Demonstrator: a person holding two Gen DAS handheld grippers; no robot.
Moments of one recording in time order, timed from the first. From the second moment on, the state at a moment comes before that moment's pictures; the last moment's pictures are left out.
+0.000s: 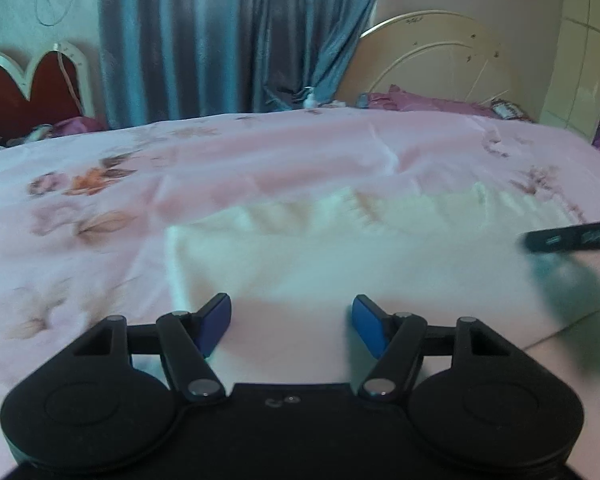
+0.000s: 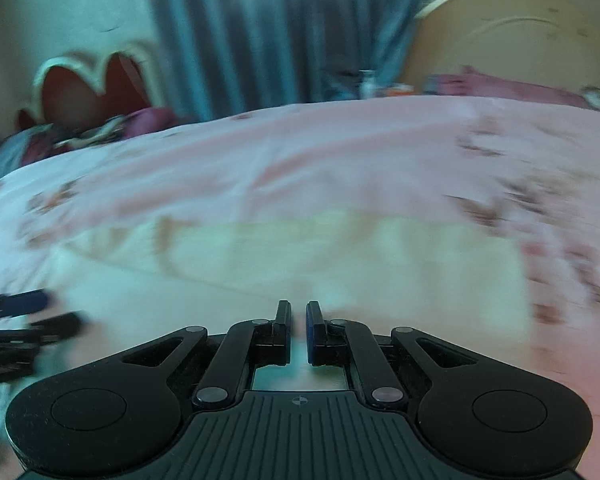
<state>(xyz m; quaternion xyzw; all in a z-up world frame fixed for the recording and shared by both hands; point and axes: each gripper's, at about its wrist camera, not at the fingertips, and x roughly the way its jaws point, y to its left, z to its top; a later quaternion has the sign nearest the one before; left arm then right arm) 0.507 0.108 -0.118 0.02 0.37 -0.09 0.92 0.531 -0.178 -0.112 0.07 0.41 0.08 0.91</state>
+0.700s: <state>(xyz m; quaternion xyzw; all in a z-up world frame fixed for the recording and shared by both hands) 0.460 0.104 -0.112 0.02 0.38 -0.09 0.92 0.479 -0.192 -0.108 0.05 0.41 0.05 0.91</state>
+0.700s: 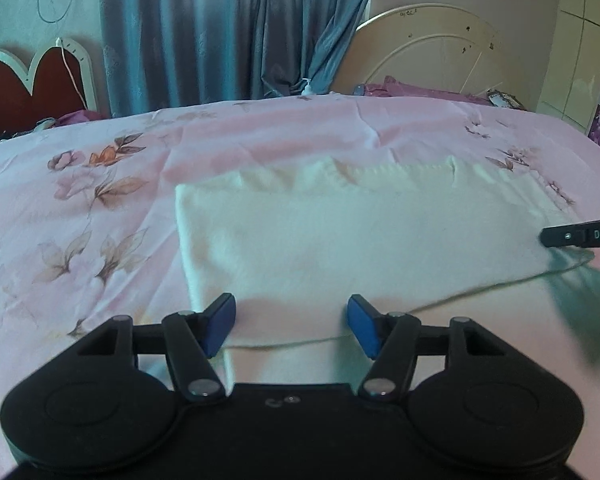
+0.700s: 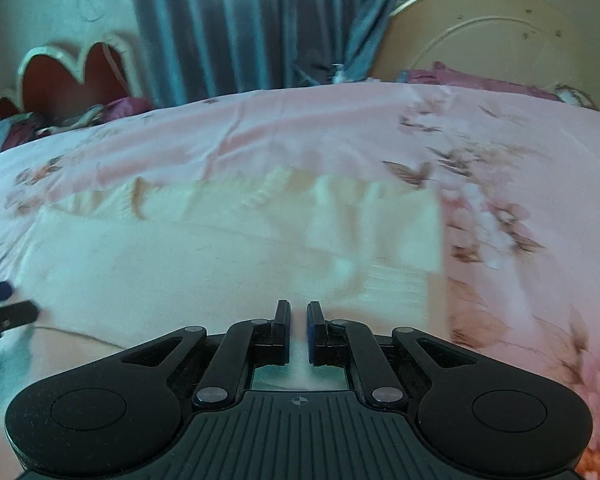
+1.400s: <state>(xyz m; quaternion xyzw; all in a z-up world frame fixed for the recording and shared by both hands) 0.454 0.110 -0.119 0.04 0.38 -0.11 0.92 0.468 -0.195 -0.113 0.04 0.42 0.03 0.91</state>
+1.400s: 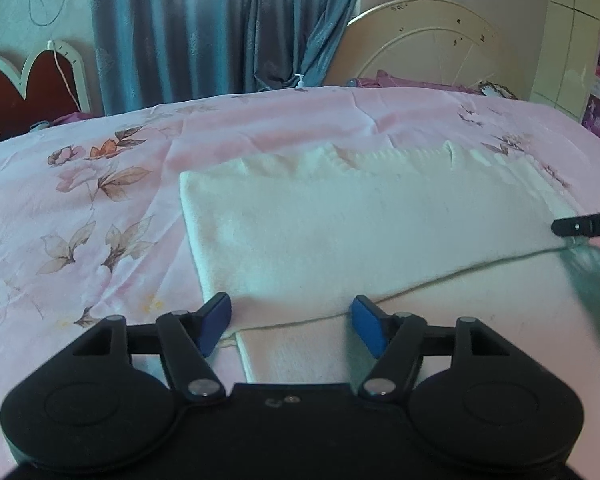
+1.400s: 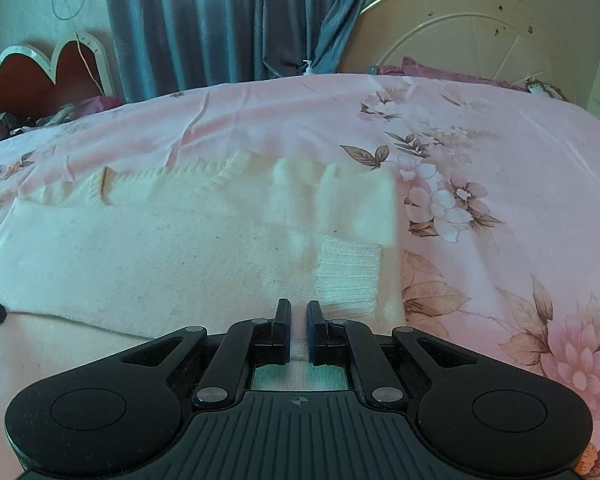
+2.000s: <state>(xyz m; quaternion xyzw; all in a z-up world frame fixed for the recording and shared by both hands) 0.352 0.141 -0.094 0.02 0.39 -0.07 0.92 0.379 -0.246 -0.074 0.10 0.39 0.06 0.91</state>
